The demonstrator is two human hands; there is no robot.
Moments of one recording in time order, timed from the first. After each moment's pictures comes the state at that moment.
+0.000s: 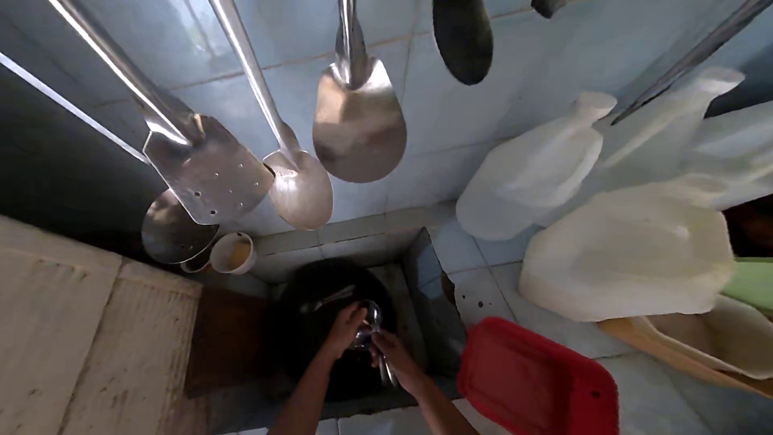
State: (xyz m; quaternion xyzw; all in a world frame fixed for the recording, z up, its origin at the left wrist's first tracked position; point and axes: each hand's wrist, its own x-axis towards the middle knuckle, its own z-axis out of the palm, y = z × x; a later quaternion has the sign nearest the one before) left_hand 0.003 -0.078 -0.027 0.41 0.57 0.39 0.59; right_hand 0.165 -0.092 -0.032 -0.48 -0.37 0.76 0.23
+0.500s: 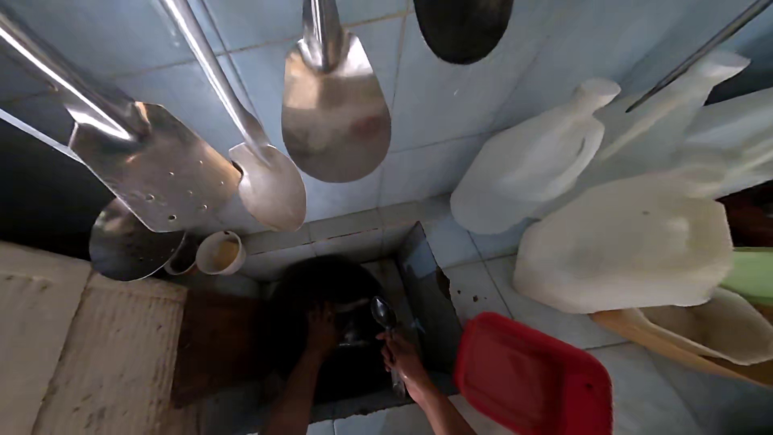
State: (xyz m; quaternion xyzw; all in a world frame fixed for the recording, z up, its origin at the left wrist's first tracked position) left_hand -0.043 -0.090 -0.143 0.64 0.71 -0.07 0.28; right_hand 0.189 -0.108 -0.046 -0.55 -0.32 0.72 0.28
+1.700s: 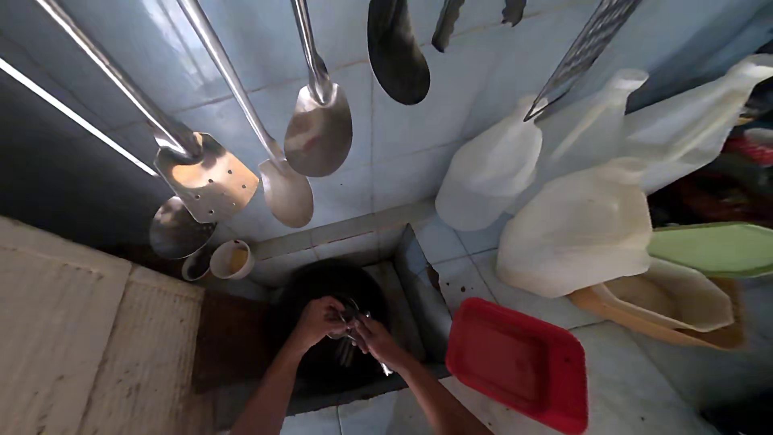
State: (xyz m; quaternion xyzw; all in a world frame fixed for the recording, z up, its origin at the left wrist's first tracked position) left_hand -0.045 -0.084 0.050 0.53 0.62 0.22 0.54; right_hand 0.155 -0.088 0.007 -0.42 -0.57 0.69 0.17
